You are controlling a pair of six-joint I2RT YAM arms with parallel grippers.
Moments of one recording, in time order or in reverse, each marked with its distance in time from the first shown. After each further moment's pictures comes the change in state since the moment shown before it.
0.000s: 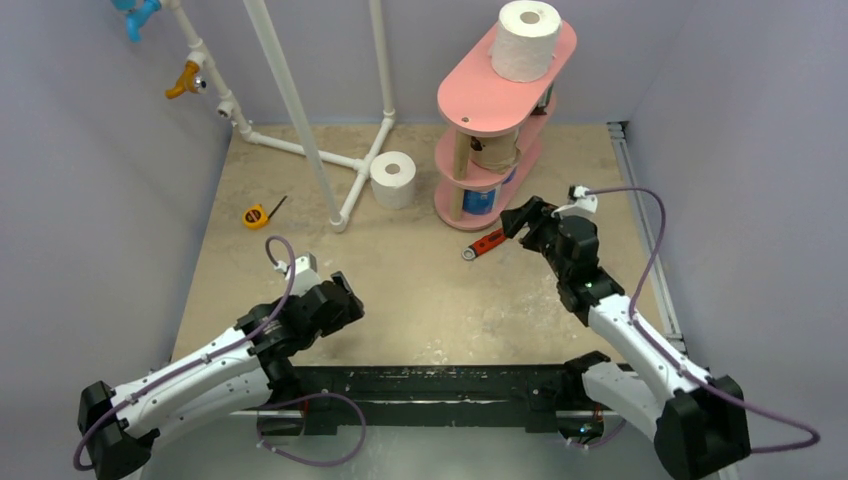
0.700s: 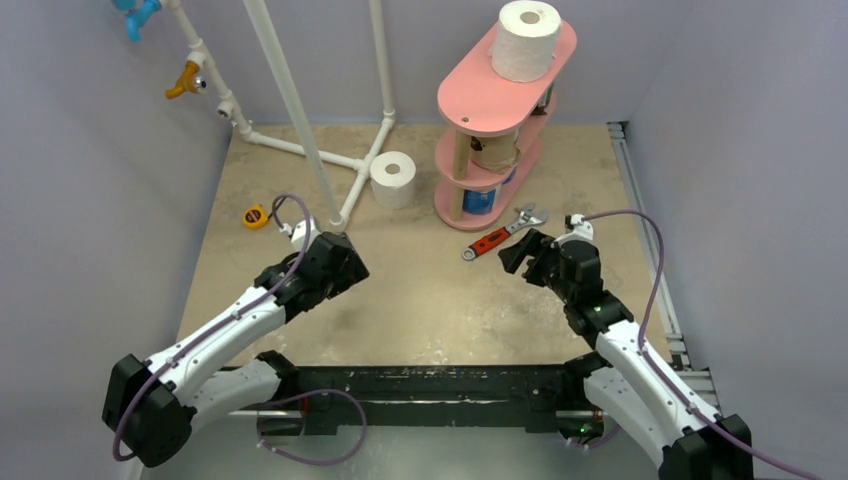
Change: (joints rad) left arm 0.253 0.267 0.174 0.141 0.070 0.181; right arm 0.000 -0.264 -0.111 -0.330 -0.074 0.045
